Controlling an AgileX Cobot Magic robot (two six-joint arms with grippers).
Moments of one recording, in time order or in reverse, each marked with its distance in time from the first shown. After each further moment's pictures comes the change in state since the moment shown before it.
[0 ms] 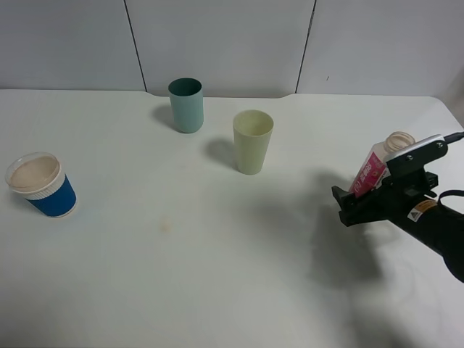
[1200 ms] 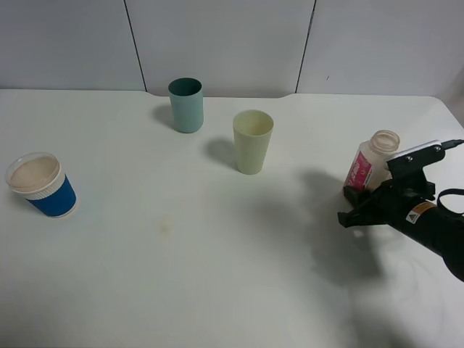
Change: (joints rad) left arm 0.000 0.000 0.000 0.000 0.000 0.000; right arm 0.000 0.006 -0.021 -0.017 0.054 0.080
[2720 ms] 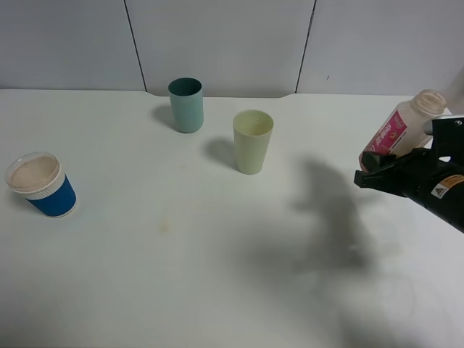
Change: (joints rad) left arm 0.000 0.000 0.000 0.000 0.000 0.000; right arm 0.000 -0.346 0.000 0.054 0.212 0.262
